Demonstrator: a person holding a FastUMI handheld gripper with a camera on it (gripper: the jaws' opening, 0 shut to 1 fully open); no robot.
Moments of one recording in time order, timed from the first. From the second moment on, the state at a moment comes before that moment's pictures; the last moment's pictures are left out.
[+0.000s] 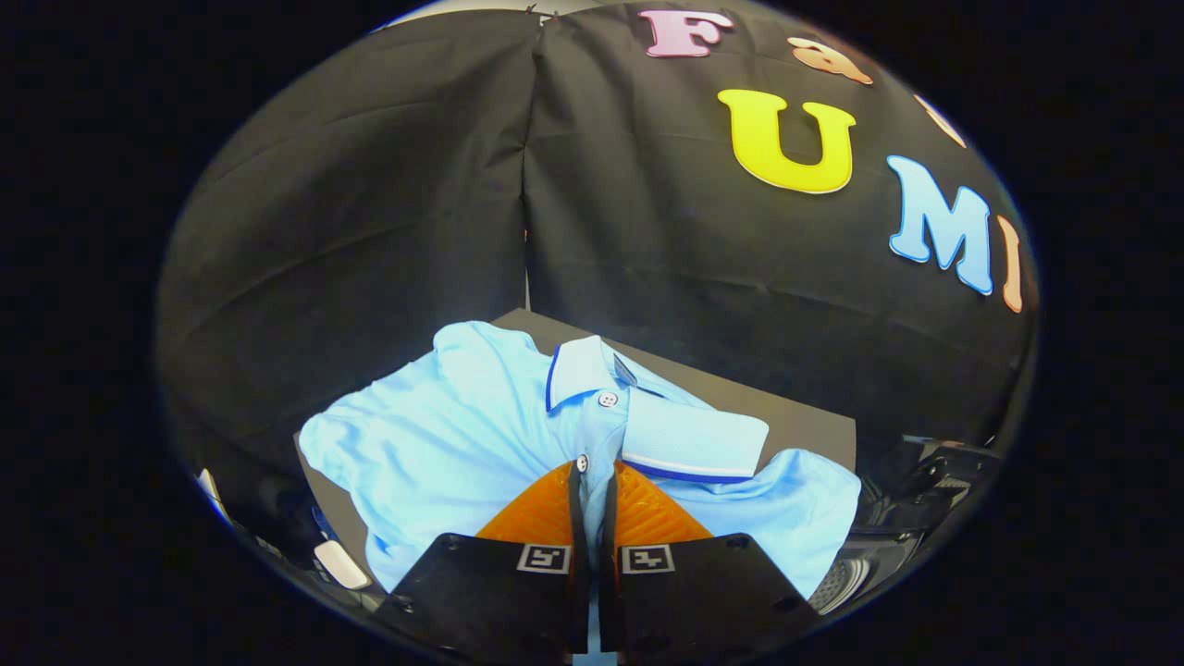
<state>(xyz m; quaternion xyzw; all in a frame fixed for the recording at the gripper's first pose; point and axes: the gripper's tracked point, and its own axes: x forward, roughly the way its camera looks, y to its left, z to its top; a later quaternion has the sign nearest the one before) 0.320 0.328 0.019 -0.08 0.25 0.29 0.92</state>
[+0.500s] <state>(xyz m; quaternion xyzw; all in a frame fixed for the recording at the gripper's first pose) 0.310 0.294 0.081 0.00 0.20 0.30 0.93</state>
